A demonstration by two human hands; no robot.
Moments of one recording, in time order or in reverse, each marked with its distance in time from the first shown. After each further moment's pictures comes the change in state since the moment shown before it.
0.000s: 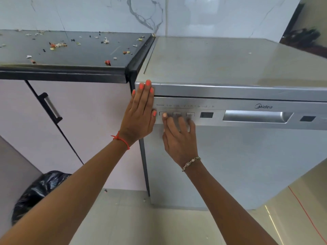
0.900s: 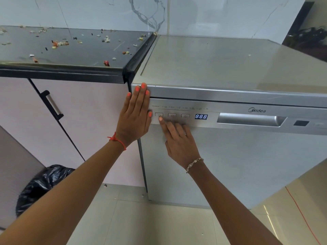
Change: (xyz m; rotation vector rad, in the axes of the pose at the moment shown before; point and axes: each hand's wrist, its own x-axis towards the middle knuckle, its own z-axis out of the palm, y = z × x) left_hand -0.005 0.004 -0.004 0.136 0.004 -0.015; right_hand -0.012 0.020 -0.008 -0.013 -0.189 -0.121
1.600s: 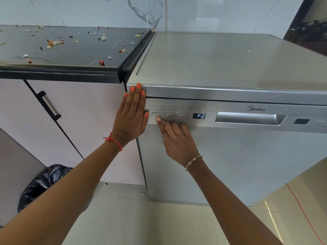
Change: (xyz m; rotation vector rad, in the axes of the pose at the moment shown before) left_hand 0.000 -0.003 0.000 -0.007 -0.024 0.018; right_hand 0.001 0.007 0.002 -0.080 -0.020 -0.064
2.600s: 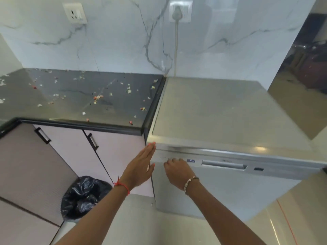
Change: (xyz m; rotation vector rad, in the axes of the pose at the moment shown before) left_hand 0.073 0.003 -0.148 -0.486 -0.895 -0.330; right_hand 0.095 0.046 -0.163 0.324 -0.737 -0.195
